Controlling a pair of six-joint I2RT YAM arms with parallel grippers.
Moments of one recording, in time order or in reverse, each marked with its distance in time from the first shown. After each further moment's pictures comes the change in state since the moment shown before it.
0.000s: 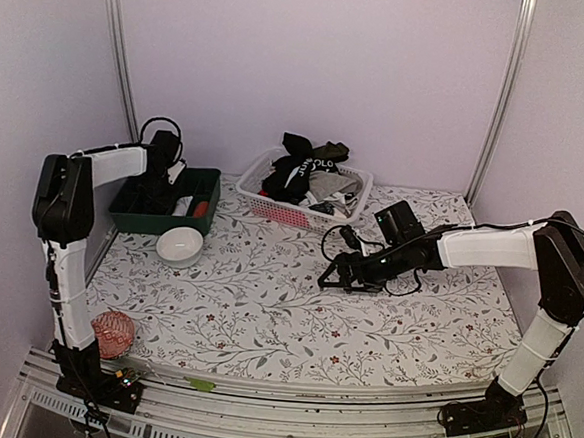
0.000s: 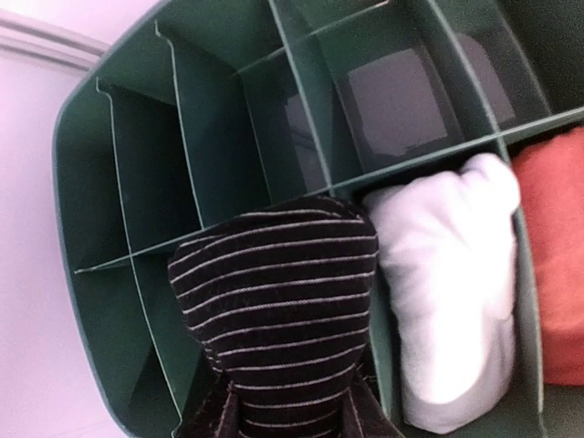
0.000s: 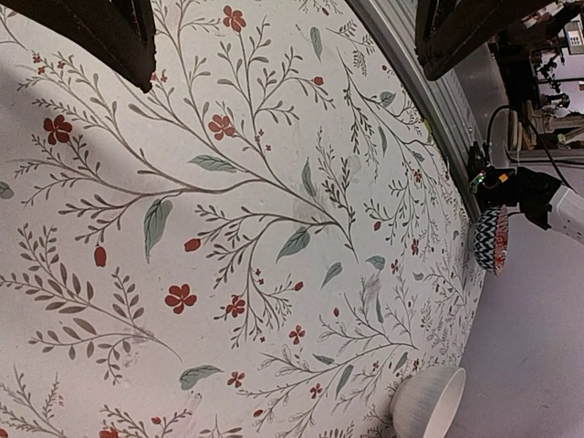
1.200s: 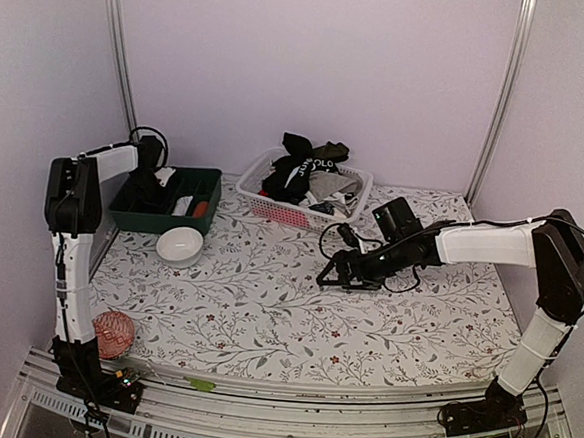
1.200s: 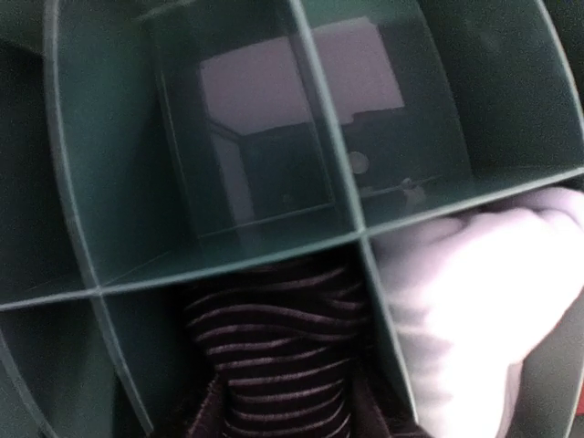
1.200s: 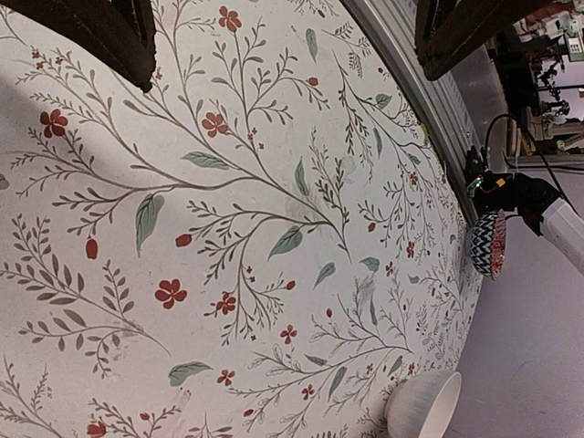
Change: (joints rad) left arm 0.142 0.219 0.249 -0.190 0.375 -0.037; right arm 0.000 0.015 0.038 -0.042 -0.013 -0.018
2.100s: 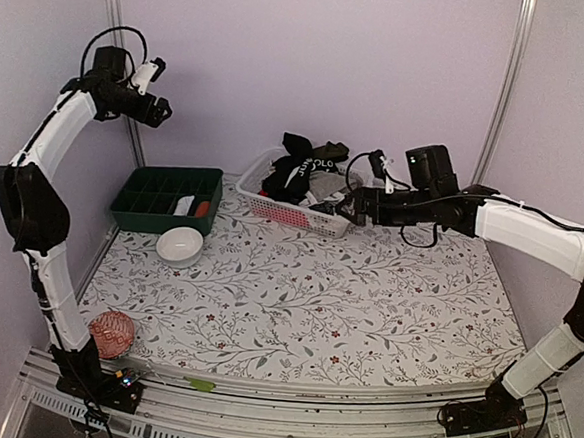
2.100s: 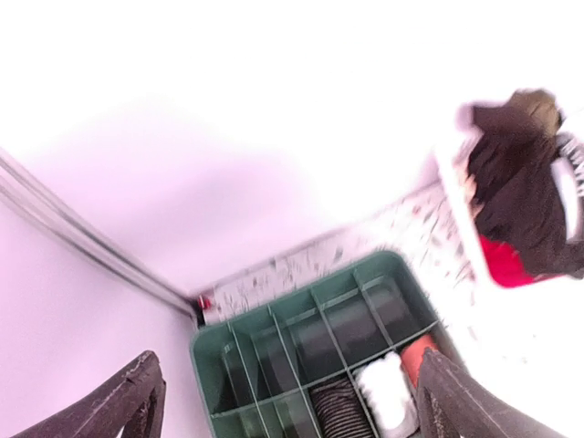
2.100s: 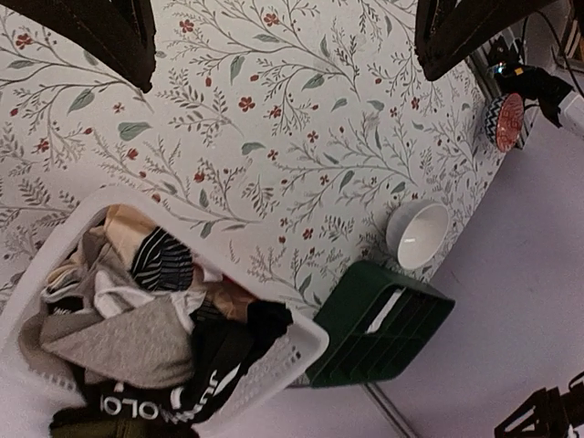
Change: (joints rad) left arm -0.010 -0.360 0.236 0.088 0.158 0.126; right arm -0.041 -0.191 0.172 -0.021 0.307 -0.061
